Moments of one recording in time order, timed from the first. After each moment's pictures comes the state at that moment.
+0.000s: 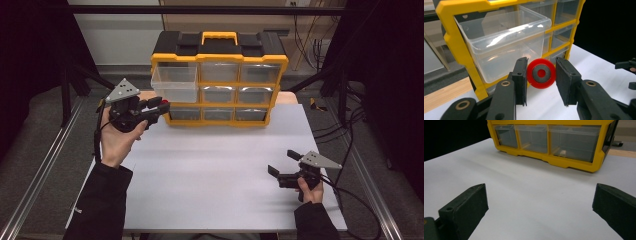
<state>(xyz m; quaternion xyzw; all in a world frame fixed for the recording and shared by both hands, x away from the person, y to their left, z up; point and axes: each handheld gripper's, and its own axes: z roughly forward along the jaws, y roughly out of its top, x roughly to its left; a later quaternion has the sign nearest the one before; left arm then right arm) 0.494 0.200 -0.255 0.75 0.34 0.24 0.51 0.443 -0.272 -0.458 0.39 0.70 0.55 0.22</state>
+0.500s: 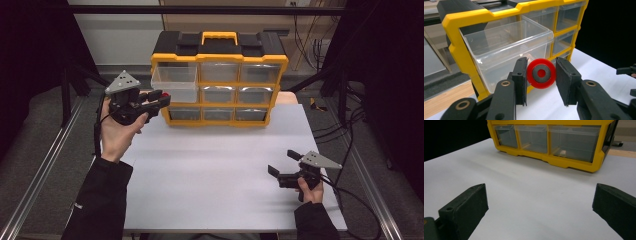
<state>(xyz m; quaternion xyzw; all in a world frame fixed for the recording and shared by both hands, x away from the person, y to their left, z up) 0.500 0.197 -0.242 0.75 0.34 0.24 0.51 0.443 -0.272 -0.457 0.39 0.70 0.55 0.21</state>
